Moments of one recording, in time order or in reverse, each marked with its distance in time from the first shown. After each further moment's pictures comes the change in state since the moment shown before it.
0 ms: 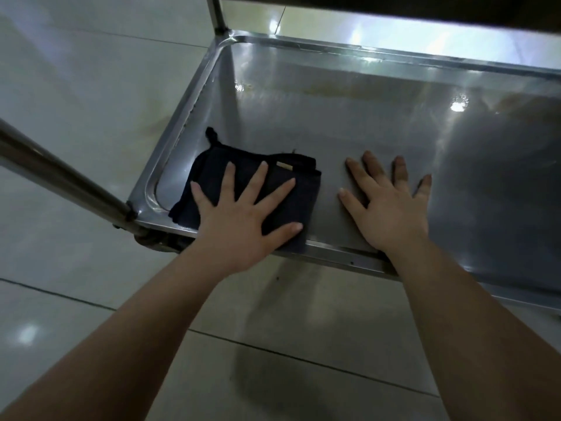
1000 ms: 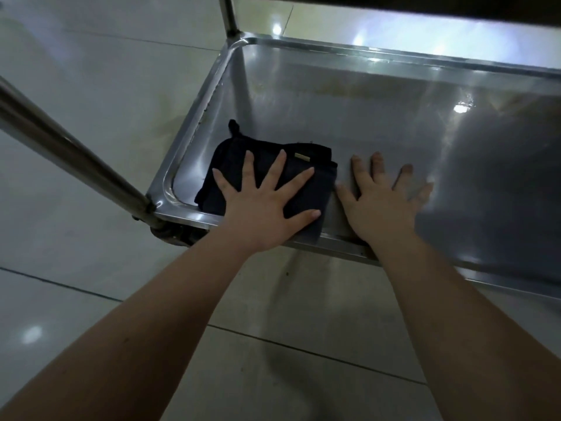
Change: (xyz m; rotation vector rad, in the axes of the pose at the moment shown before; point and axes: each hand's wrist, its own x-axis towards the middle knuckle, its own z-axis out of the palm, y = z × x) left_hand 0.020 0.007 0.002 -0.002 0.051 0.016; right_hand -0.001 -0.036 0.000 0.010 -0.078 0.179
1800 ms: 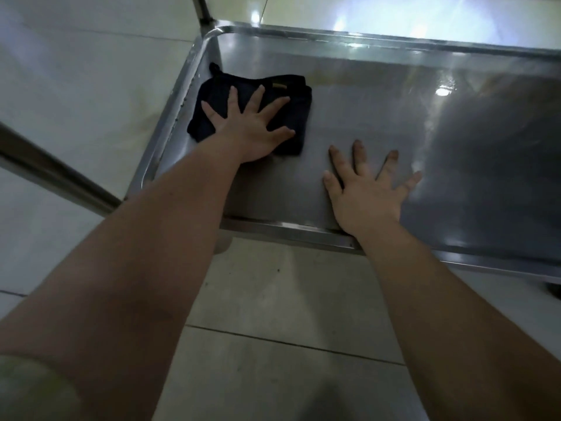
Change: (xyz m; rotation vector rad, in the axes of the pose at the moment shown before) left_hand 0.131 -0.029 -0.024 -0.024 -0.143 -0.059; right_hand 0.000 -0.006 0.002 -0.033 0.016 -0.009
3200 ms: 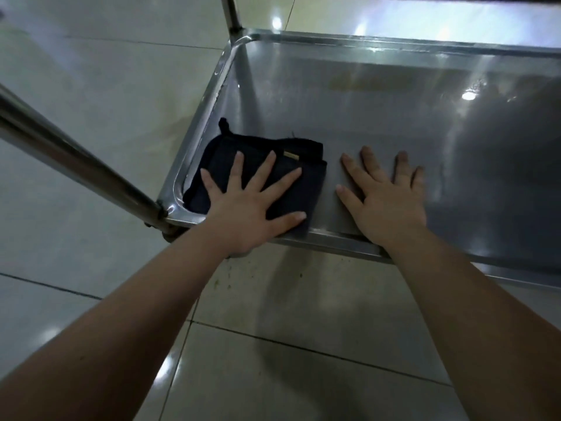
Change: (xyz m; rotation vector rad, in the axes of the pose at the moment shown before) left_hand -0.129 -0.027 0.032 -0.007 0.033 0.099; right_hand -0.002 -0.003 -0.006 -0.036 -0.020 -0.158
